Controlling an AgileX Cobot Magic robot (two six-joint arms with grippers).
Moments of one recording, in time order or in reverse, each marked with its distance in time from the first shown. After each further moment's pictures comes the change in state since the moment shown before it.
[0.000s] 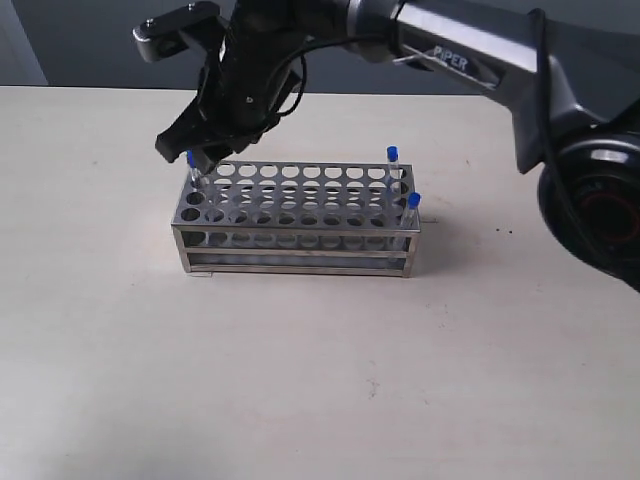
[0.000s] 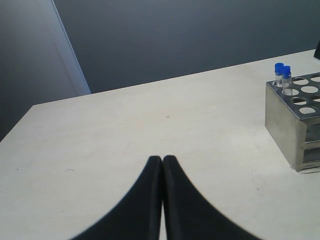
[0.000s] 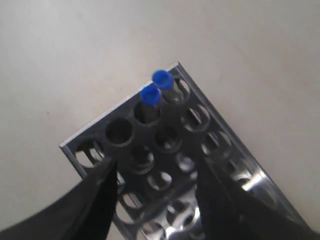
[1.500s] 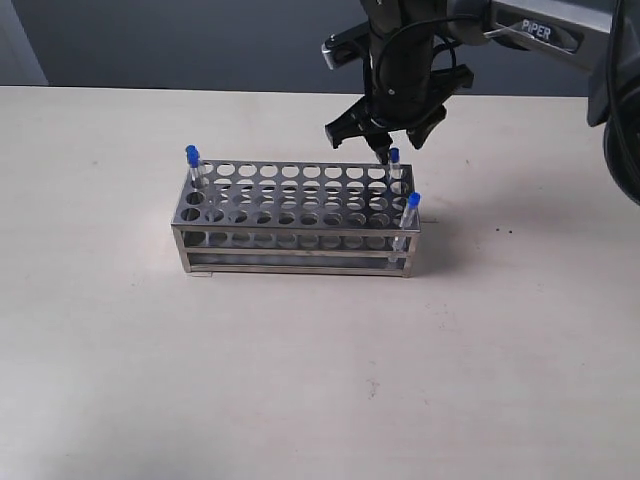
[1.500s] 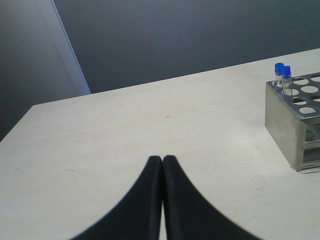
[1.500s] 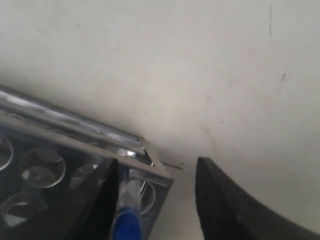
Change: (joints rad) left arm 0.000 0.000 0.000 0.000 0.000 0.000; right arm -0.211 -0.016 0.138 -0.386 0.164 0.349
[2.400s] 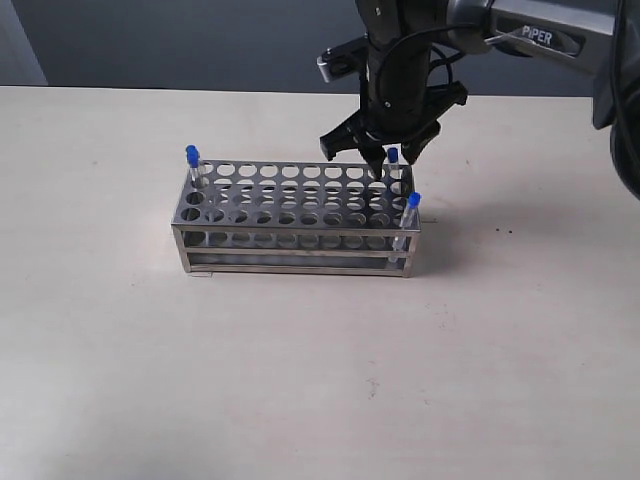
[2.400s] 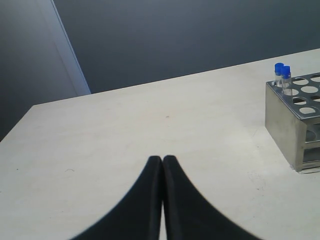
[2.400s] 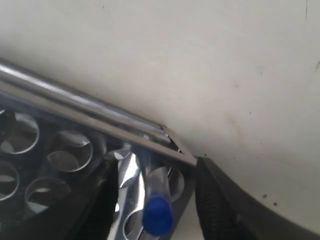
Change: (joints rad) left arm 0.000 0.000 0.000 0.000 0.000 0.000; right arm 0.000 -0.012 0.064 0.046 -0.011 -0.010
